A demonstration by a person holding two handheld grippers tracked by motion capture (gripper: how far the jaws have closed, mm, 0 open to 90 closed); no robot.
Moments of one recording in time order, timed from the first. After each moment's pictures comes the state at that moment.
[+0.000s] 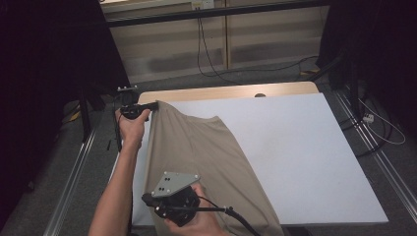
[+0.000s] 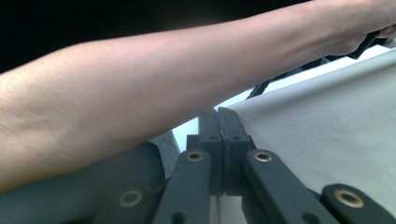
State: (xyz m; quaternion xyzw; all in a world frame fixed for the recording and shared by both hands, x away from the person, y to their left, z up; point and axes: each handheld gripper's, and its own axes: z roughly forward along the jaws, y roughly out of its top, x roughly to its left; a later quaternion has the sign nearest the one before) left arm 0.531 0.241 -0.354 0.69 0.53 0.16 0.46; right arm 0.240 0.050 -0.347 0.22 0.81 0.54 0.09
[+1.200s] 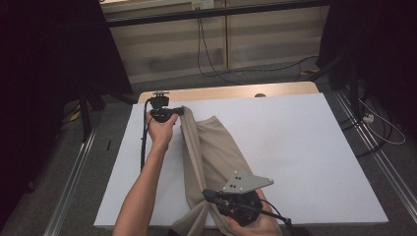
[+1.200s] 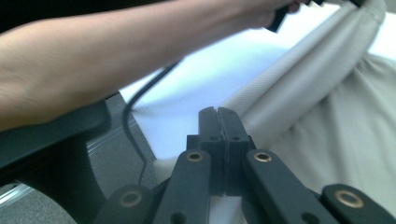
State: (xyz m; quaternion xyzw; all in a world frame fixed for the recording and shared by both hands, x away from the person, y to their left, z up) left arm 0.541 0.154 -0.396 0.73 0.51 0.14 0.44; right arm 0.227 -0.075 -0.376 0.32 0.78 0.52 0.11
